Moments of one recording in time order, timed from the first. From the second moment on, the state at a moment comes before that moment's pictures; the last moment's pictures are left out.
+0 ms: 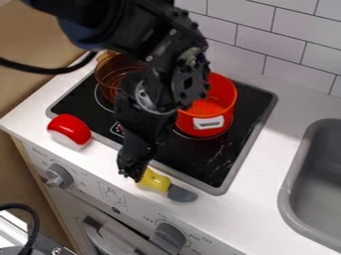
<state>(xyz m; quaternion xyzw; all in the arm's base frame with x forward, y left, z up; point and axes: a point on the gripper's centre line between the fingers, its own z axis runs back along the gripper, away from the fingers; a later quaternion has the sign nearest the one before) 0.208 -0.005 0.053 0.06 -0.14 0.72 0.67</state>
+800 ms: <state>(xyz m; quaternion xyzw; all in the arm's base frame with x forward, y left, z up) 0.202 -0.014 0.024 0.06 -0.16 0.75 0.64</state>
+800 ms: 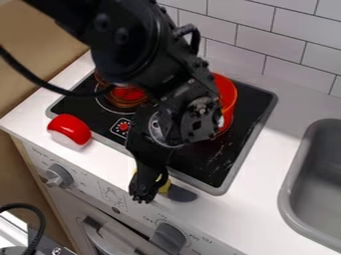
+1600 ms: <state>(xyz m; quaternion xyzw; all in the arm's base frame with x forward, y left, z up) 0.204 -0.012 0.024 0.06 -0.14 0.75 0.64</state>
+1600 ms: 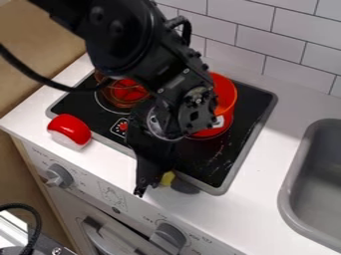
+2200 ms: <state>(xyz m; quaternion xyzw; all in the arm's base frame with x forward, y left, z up) 0.205 -0.015 0.064 0.08 -0.09 0.76 0.64</state>
